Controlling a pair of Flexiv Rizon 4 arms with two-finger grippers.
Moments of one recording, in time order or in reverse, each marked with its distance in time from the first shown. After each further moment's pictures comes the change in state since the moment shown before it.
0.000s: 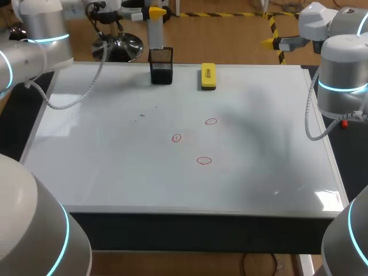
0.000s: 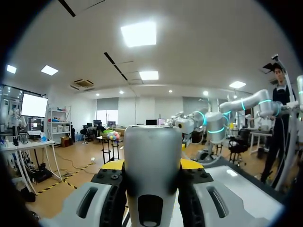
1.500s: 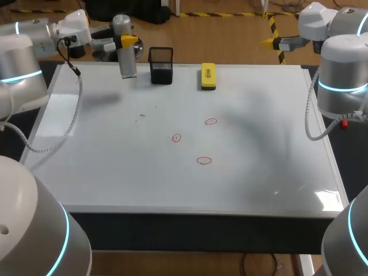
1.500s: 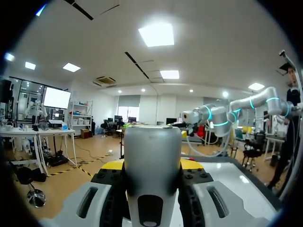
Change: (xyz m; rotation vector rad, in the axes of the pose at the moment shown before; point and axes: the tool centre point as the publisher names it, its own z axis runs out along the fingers) left arm 0.051 0.052 -0.093 -0.008 -0.218 -0.053; right arm 0.000 0.000 0.000 0.000 0.000 0.000
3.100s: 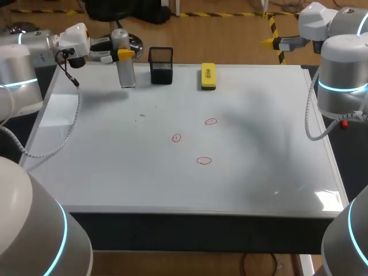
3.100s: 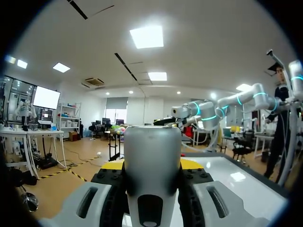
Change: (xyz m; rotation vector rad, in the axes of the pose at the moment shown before) left arm -0.003 0.040 -0.011 0.026 0.128 0.006; right arm 0.000 0.000 0.000 0.000 0.000 0.000
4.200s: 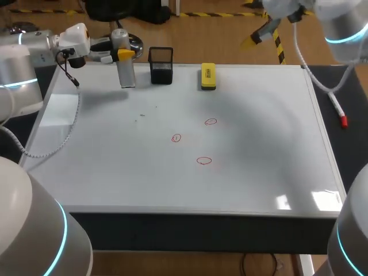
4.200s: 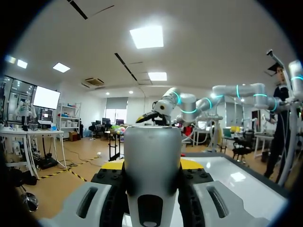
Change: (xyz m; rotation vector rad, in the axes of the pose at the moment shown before) left arm 0.000 0.000 0.000 0.001 0.000 0.000; right arm 0.063 0.025 0.090 0.127 0.585 -0.518
